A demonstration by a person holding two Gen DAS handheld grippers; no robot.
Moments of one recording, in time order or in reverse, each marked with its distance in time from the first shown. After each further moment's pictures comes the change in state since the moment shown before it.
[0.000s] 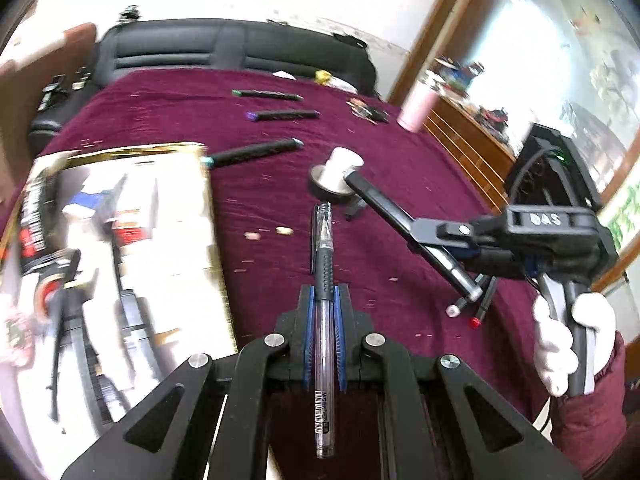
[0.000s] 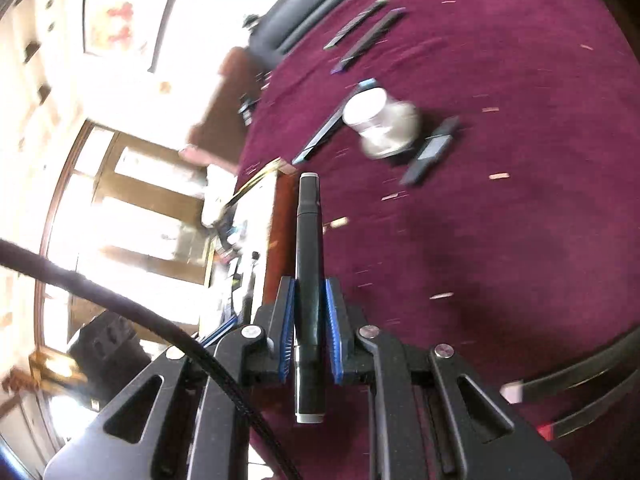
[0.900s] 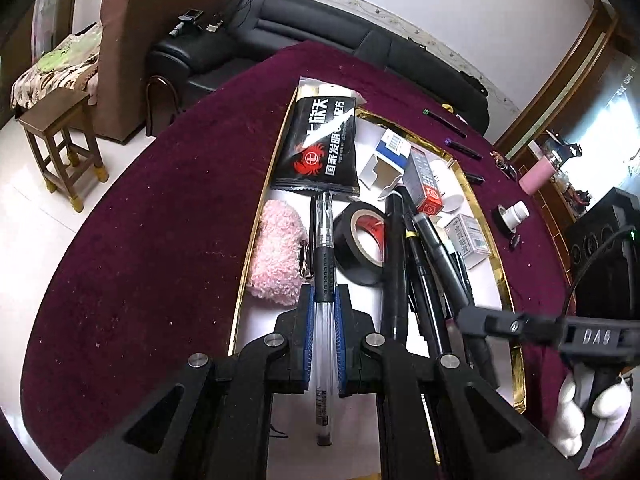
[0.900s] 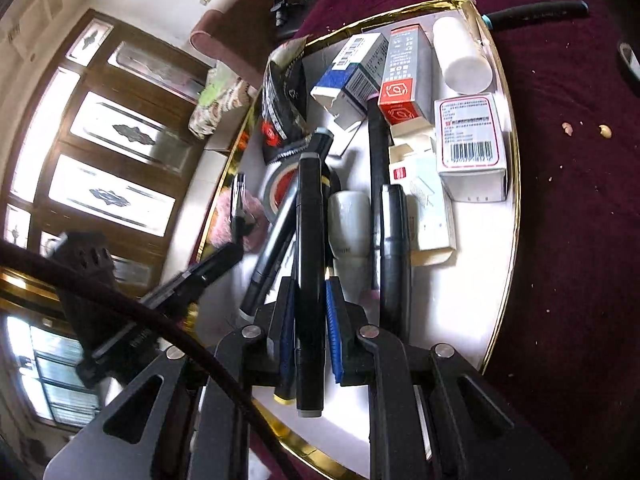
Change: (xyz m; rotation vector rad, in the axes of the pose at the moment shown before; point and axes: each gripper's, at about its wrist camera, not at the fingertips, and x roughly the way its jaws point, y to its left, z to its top) left arm -0.063 0.206 -0.059 -0.326 -0.022 0.184; right arm 0.209 0.134 -0.074 -0.226 0.252 -0.136
